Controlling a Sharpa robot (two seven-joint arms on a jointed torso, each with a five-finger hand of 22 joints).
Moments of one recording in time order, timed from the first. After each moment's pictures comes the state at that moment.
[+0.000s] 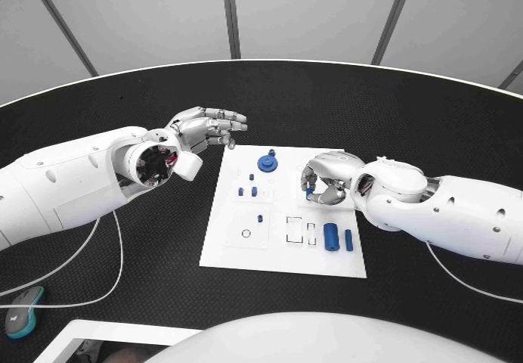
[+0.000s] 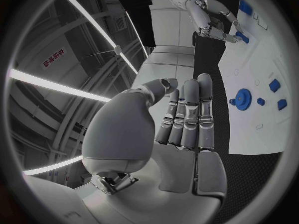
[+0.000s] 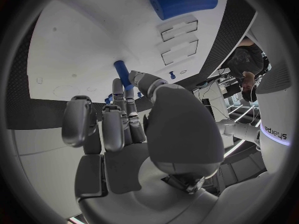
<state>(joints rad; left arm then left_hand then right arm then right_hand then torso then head) 1.23 -0.79 -0.03 1.35 -0.04 -0.01 0.11 1.35 -0.17 0.58 -0.07 0.39 0.88 0.19 0.28 0.45 0.97 0.12 0.40 0.17 1.09 0.04 1.10 0.41 0.17 1.01 0.12 0.95 0.61 1.14 -0.79 -0.08 1.54 -1.70 -0.21 -0.17 1.37 -0.18 0.58 0.04 0.24 1.08 0.10 0.28 0.46 1.26 0.04 0.18 0.26 1.47 -0.04 1.41 1.31 0.06 1.47 0.06 1.26 1.31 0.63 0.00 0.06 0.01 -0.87</state>
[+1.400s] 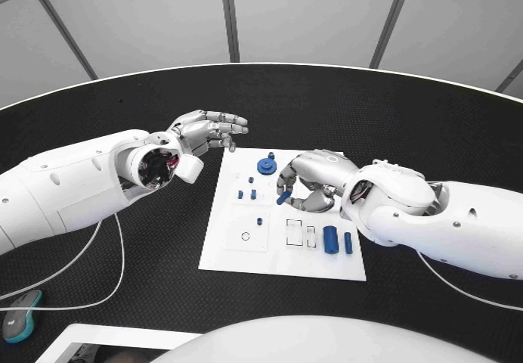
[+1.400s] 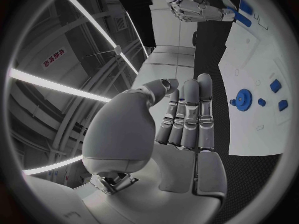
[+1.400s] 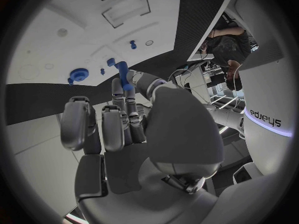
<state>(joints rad) 1.23 -0.77 -0.03 1.33 -0.04 0.00 0.11 1.35 -0.17 0.58 -0.07 0.39 0.88 0.19 0.28 0.45 0.97 0.13 0.40 0.17 1.09 0.04 1.10 0.41 0.17 1.01 0.12 0.95 0.61 1.15 -0.83 -0.04 1.79 -1.68 -0.28 -0.17 1.38 -0.18 0.60 0.02 0.24 1.09 0.10 0.29 0.49 1.27 0.05 0.19 0.27 1.46 -0.04 1.41 1.31 0.06 1.47 0.06 1.28 1.31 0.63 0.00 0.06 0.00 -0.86</state>
